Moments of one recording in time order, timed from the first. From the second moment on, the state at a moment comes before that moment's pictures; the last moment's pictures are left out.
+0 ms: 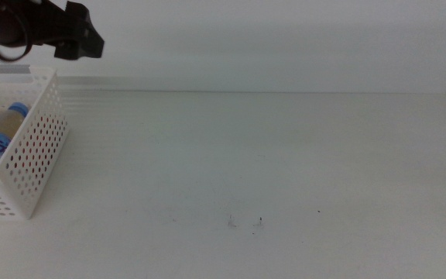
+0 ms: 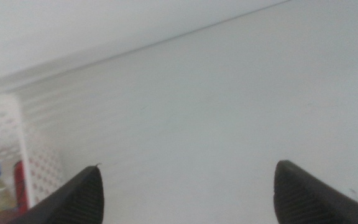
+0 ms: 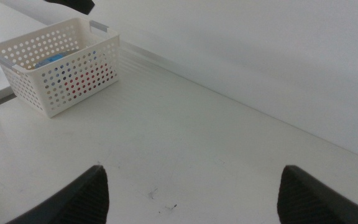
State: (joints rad) left arm -0.13 1.35 -1.42 -0.21 0.93 0.29; right arm 0.58 0.52 -0.91 0.08 0.79 -0.12
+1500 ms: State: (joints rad) left arm -0.16 0.50 -0.50 -0.24 0.29 0.37; right arm 0.34 0.43 -0.32 -0.01 0.31 -0.12
